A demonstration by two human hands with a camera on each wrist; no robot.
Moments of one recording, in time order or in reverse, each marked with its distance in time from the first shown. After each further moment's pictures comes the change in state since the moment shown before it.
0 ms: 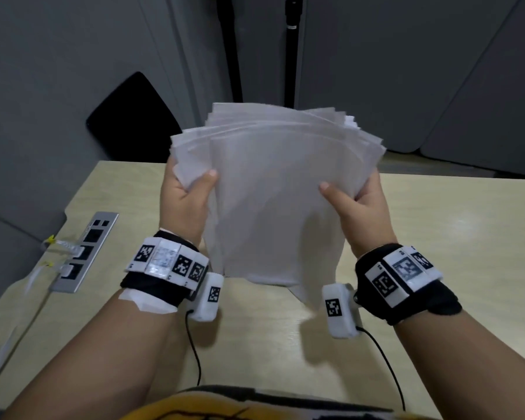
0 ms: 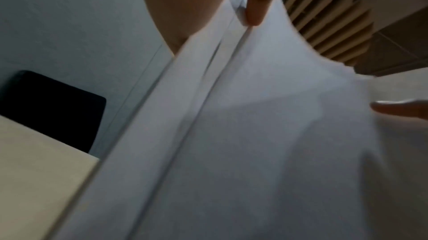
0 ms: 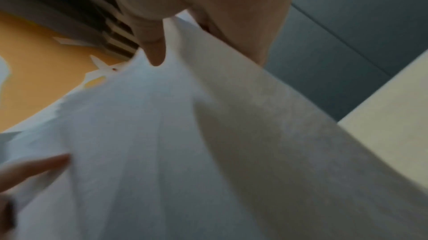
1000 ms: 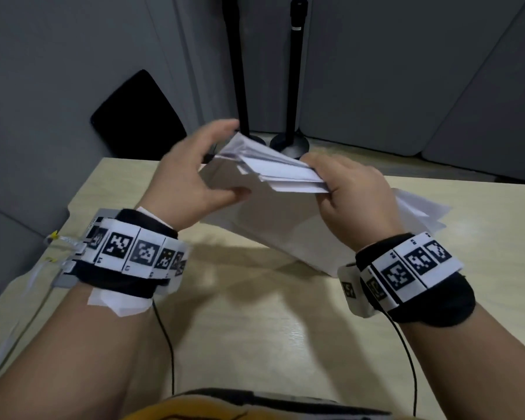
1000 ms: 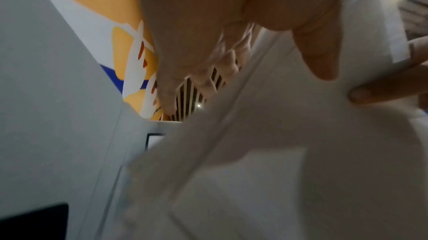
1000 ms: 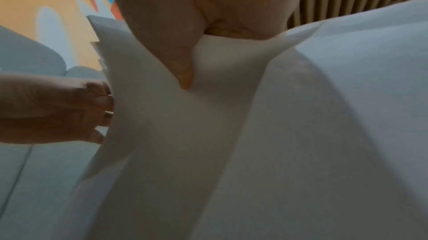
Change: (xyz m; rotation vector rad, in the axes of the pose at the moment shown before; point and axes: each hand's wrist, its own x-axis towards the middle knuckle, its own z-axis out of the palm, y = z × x) left_hand 0.015 0.052 -0.015 0.729 -0.413 0.298; right_hand 0.002 -0.039 0.016 -1.191 -0.165 -0.571
